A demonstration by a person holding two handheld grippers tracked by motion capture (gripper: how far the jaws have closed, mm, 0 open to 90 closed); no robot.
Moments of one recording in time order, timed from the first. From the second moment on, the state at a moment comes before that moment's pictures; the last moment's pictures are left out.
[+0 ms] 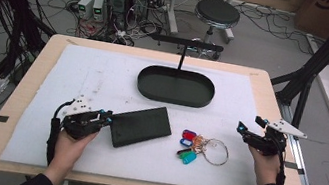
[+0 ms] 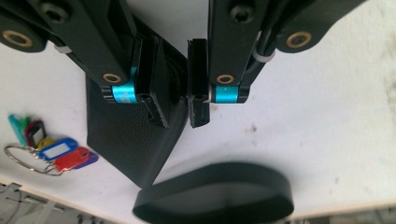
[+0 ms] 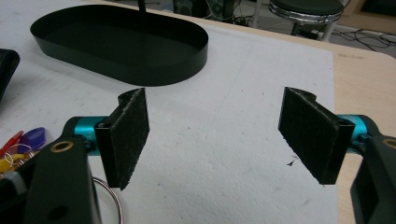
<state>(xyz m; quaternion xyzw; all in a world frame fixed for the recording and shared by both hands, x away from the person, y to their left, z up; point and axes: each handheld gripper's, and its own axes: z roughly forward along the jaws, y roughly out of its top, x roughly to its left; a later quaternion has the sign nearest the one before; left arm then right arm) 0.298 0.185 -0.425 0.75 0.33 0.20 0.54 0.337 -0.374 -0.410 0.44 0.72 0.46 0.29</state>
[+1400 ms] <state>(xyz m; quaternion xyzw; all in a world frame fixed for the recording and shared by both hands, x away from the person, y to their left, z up) 0.272 0.170 -0.407 0.75 0.17 0.25 0.58 0.385 -0.212 -0.422 0.19 0.85 0.49 0.08</state>
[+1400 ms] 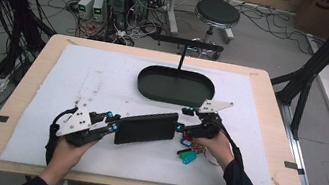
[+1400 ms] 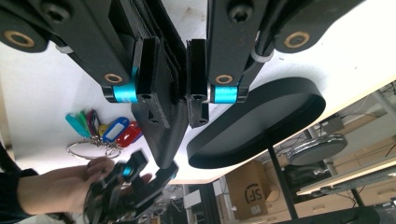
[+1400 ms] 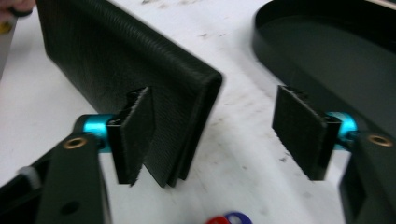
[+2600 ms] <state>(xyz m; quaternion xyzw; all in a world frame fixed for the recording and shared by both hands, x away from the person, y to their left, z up) 0.317 0.165 -0.434 0.80 0.21 0.16 0.54 0.360 -0.218 -0.412 0.08 0.88 0.46 0.10</state>
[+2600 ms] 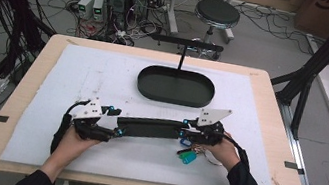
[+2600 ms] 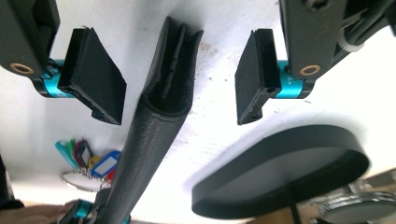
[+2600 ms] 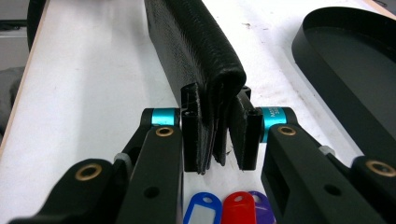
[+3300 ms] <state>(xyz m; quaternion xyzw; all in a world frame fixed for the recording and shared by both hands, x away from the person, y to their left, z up) 0.320 0.153 -0.426 0.81 0.16 0.14 0.55 0.360 -0.232 -0.403 0.13 0.85 0.49 0.13</state>
